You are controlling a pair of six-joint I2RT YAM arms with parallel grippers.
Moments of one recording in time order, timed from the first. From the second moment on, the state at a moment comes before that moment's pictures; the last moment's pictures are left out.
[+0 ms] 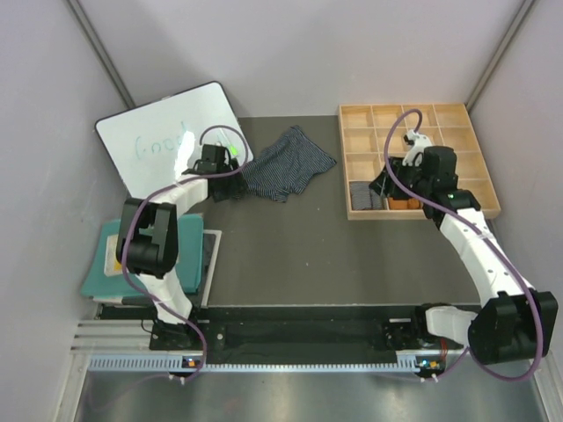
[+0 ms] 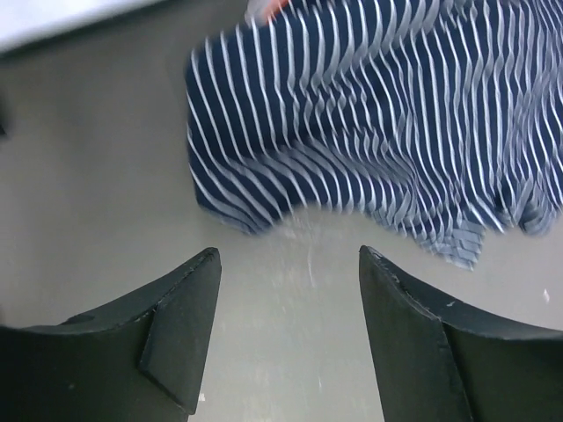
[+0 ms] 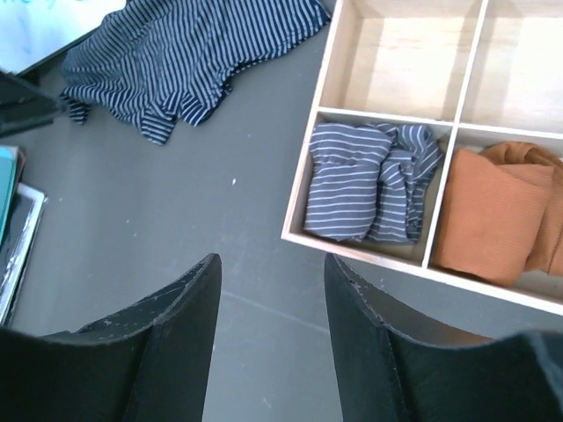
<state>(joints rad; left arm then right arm) -0.19 1.78 1.17 -0.26 0.05 -0.53 0.12 1.20 0.99 -0.37 -0.33 0.23</state>
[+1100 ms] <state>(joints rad) -0.26 1.79 1.03 -0.13 0.07 -0.56 0.17 1.16 0.92 -0.38 -0.36 0.24</state>
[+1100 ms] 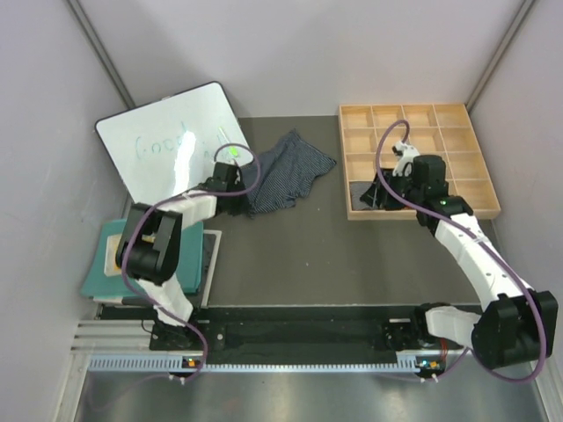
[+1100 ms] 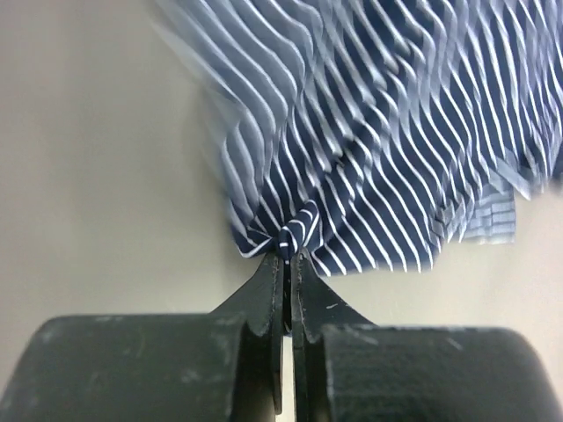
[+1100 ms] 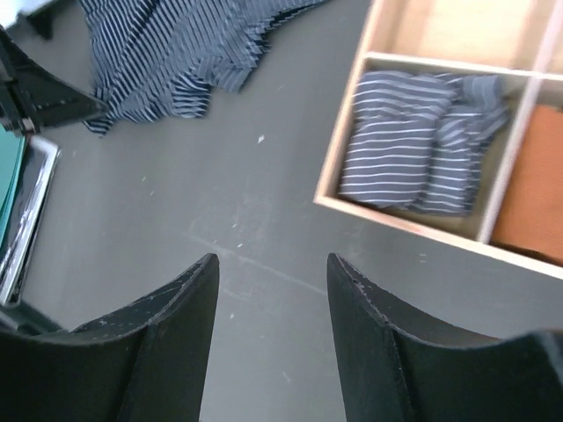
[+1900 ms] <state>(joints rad) -0.57 1.04 0.70 -0.42 0.00 -0.77 0.65 1.47 0.84 -0.25 -0.20 0.43</state>
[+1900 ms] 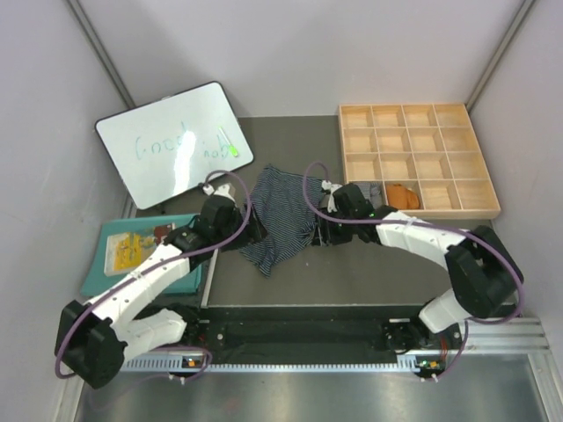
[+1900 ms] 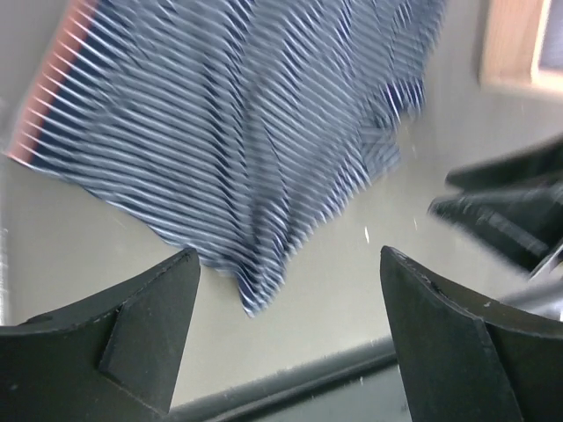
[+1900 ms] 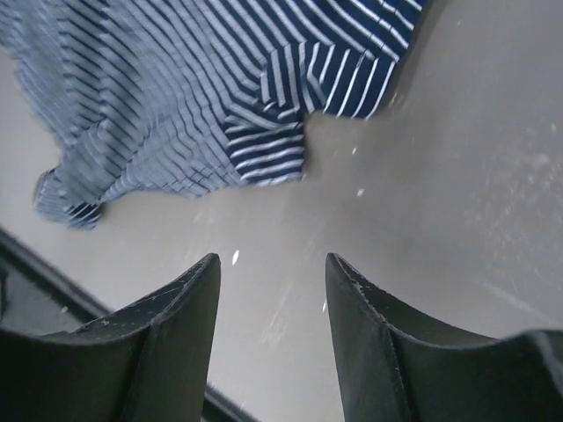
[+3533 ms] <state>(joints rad) -0.30 1.23 0.67 -0.40 0.10 -0.58 0.63 1.74 1.07 -0.46 0.10 0.26</state>
